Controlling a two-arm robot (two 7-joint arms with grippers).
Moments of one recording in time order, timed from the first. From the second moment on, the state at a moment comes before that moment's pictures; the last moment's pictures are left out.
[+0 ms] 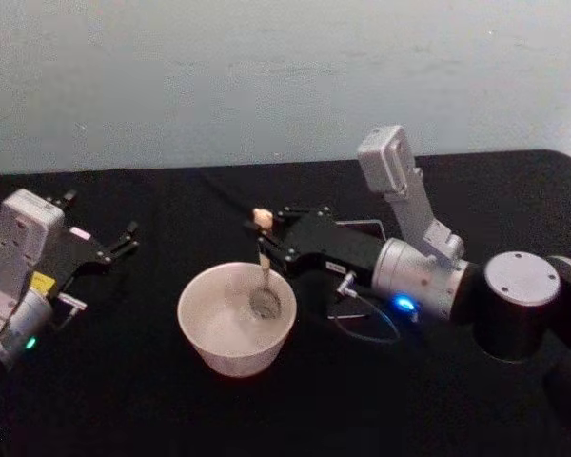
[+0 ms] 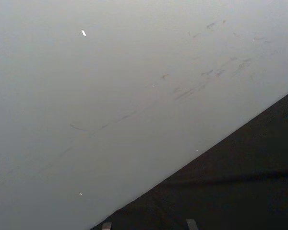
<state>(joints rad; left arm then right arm) -0.20 0.60 0.45 -1.41 -0.25 -0.12 0.03 0.40 0.35 -0.56 -1.41 0.41 0.09 0.53</state>
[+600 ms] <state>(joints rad) -0.20 0.60 0.45 -1.41 -0.25 -0.12 0.03 0.32 0.43 -0.61 -1.57 0.47 0.13 0.58</state>
